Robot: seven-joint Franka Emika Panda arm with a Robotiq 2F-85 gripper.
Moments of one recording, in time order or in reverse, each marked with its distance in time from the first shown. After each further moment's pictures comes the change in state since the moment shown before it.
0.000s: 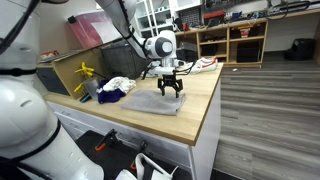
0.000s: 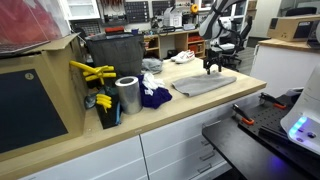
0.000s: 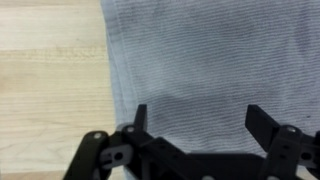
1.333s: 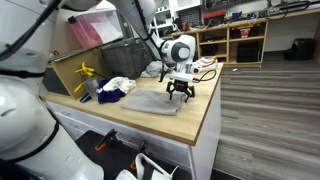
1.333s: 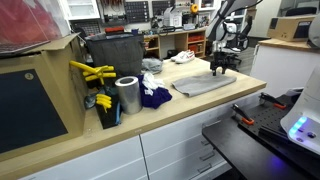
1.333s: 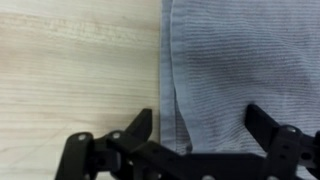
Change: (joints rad) arm -0.183 0.134 0.058 0.149 0.095 -0.107 -0.342
